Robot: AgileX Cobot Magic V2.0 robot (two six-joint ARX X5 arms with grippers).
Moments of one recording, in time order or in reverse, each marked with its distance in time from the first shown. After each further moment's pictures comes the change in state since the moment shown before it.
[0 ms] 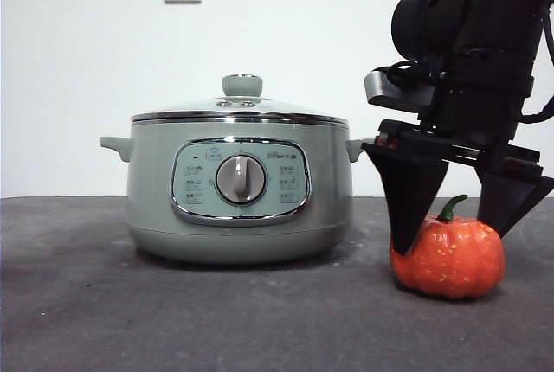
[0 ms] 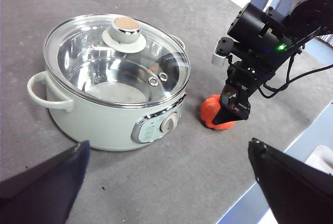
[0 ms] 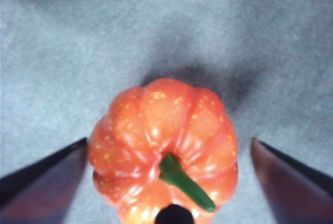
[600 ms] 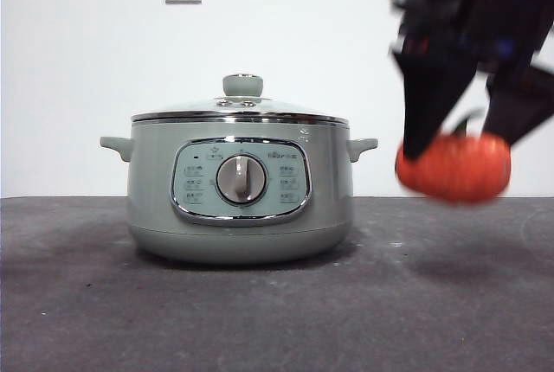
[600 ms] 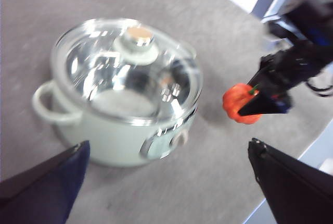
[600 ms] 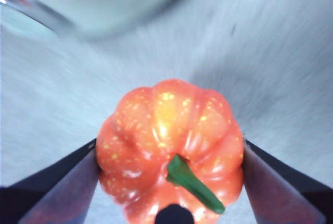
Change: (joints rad) left arm -0.062 0.142 0.006 0.160 -0.035 -0.067; right arm 0.000 -0.277 0.002 -0.055 0.000 0.027
